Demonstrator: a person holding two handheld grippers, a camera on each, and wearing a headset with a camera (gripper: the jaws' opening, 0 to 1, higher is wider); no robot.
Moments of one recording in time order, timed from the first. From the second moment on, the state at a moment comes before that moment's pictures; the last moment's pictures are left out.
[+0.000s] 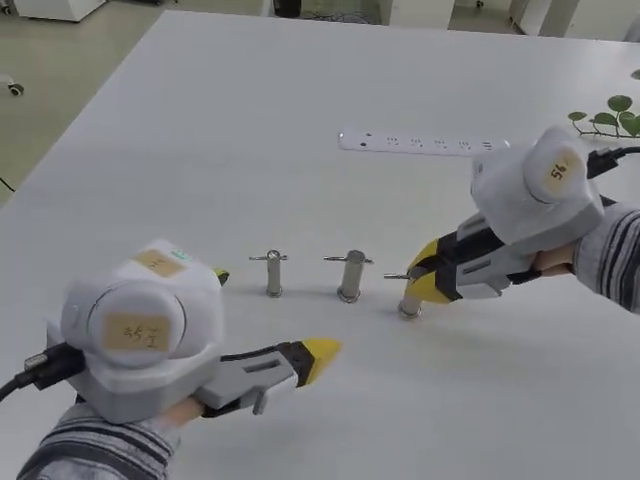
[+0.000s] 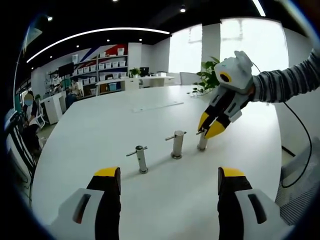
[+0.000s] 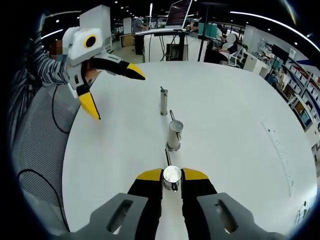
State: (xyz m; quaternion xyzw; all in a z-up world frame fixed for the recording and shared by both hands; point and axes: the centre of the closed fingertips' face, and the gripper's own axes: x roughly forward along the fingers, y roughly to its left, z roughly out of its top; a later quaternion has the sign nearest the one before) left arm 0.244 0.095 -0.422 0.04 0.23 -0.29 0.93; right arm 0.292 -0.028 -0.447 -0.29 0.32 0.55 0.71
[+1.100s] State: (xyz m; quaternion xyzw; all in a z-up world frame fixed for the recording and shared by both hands) left arm 0.249 0.102 -0.431 0.04 0.23 -0.29 0.93; right arm 0.310 -0.041 -0.450 -0.30 0.34 0.58 0.68
